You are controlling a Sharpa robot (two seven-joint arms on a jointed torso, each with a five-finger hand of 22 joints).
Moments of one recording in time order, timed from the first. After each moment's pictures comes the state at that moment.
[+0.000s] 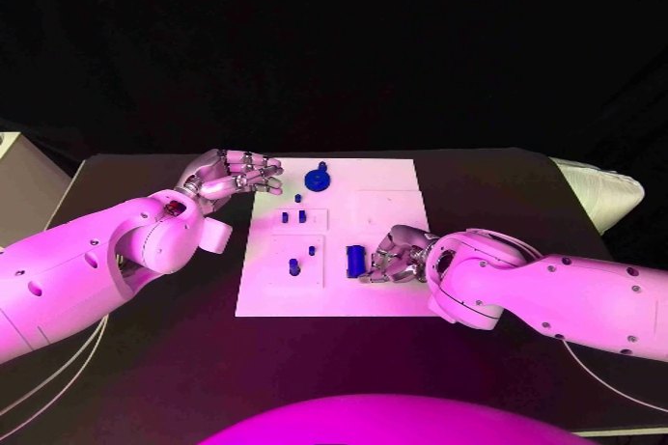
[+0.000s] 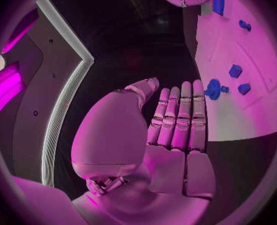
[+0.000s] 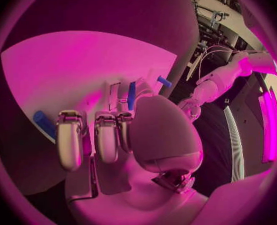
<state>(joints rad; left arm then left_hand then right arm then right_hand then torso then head) 0.89 -0.90 0.32 1.46 -0.36 -0.15 0.25 1.41 -0.18 0.45 0.12 0.22 0.95 0.20 0.18 0.32 1.06 0.16 0.08 0.07 0.99 0.12 0.33 0.35 0.17 0.88 0.22 0.39 0.38 1.14 -0.78 -0.16 1.73 -1.13 -0.31 -0.58 1.31 -0.07 -0.05 0.29 0.18 1.05 0.03 0.44 0.70 1.47 -0.03 1.53 1.31 1.46 -0.09 1.57 1.31 0.03 1.46 0.02 1.50 1.31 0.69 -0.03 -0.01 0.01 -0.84</state>
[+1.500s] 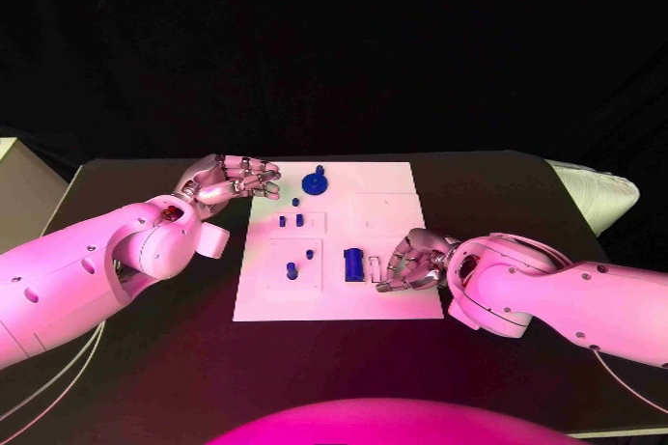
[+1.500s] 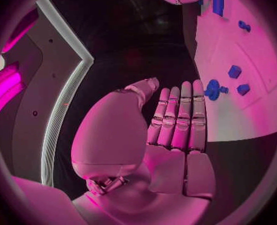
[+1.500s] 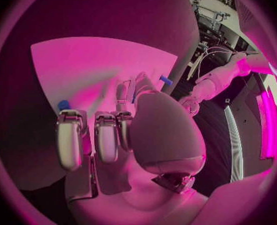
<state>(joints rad) 0.89 -0.90 0.32 1.46 -0.36 -0.14 0.24 1.41 -0.18 0.45 0.12 0.22 0.95 0.20 0.18 0.32 1.06 0.16 0.08 0.07 0.99 0.12 0.33 0.35 0.17 0.88 0.22 0.39 0.38 1.14 -0.90 -0.15 1.80 -1.14 -0.31 -0.56 1.34 -0.13 -0.02 0.29 0.16 1.00 0.07 0.39 0.65 1.46 -0.01 1.51 1.31 1.46 -0.08 1.57 1.31 0.03 1.47 0.03 1.49 1.31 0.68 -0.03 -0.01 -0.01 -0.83</state>
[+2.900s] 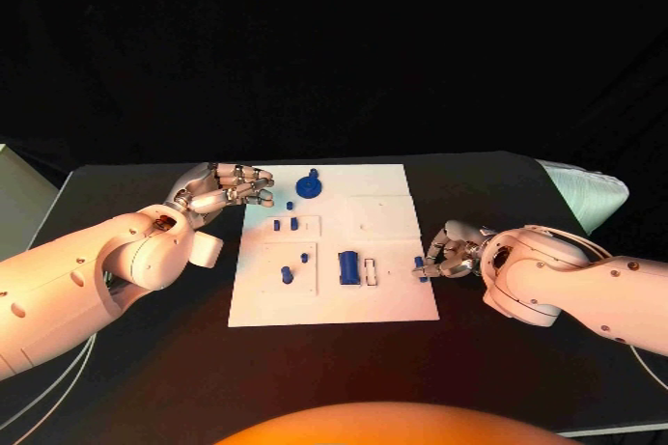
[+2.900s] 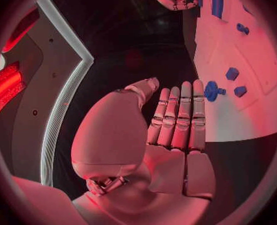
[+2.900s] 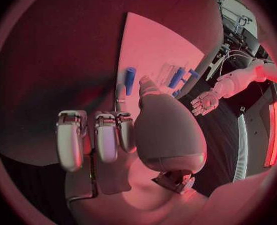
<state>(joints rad) 0.88 -0.91 0.32 1.47 -0.36 -0.14 0.25 1.41 -0.18 0.45 0.12 0.22 0.95 0.20 0.18 0.31 1.06 0.16 0.08 0.07 0.99 0.12 0.33 0.35 0.17 0.89 0.22 0.39 0.38 1.14 -1.00 -0.15 1.74 -1.25 -0.28 -0.60 1.25 -0.13 -0.01 0.30 0.20 1.05 0.06 0.36 0.63 1.47 -0.01 1.54 1.31 1.47 -0.07 1.57 1.31 0.03 1.47 0.03 1.51 1.31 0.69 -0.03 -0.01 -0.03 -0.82</state>
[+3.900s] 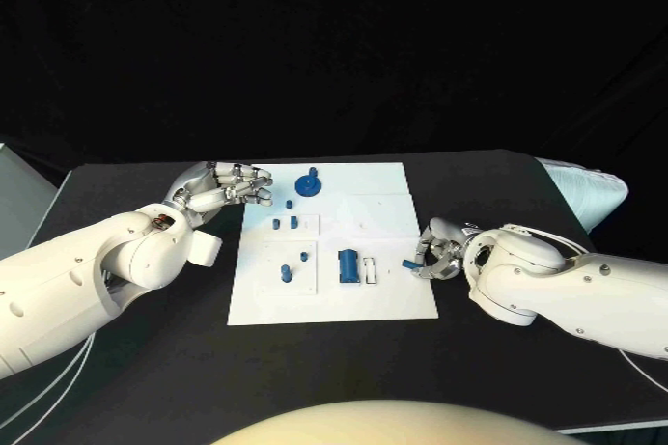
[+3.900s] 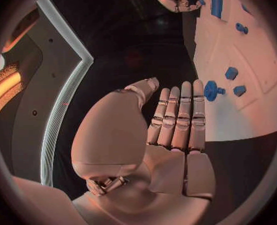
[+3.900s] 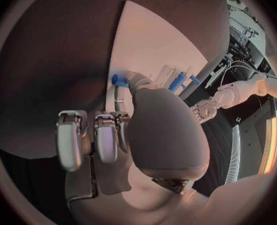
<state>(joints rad) 0.88 -0.91 0.32 1.47 -0.36 -0.14 0.25 1.41 -0.18 0.45 0.12 0.22 0.95 0.20 0.18 0.31 1.06 0.16 0.08 0.07 0.99 0.12 0.33 0.36 0.17 0.89 0.22 0.39 0.38 1.12 -0.94 -0.15 1.72 -1.37 -0.29 -0.63 1.46 -0.19 0.28 0.31 0.32 1.05 0.06 0.31 0.63 1.47 -0.01 1.53 1.31 1.47 -0.07 1.57 1.31 0.03 1.47 0.03 1.51 1.31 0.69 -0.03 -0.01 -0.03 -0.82</state>
